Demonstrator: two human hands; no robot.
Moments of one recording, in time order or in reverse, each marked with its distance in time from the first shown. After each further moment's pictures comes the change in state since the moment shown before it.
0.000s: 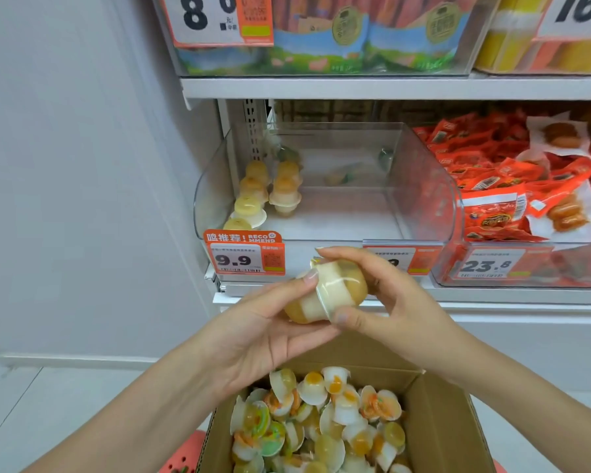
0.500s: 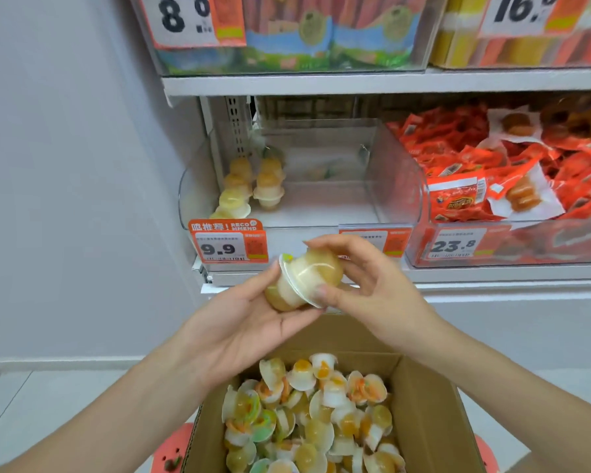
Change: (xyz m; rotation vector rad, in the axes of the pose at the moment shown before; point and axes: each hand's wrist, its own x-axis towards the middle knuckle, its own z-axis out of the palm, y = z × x) left_hand -0.002 -0.016 -0.005 -0.250 -0.131 -0.059; right_hand -0.018 -0.009 0.006 0.256 0.100 0.022
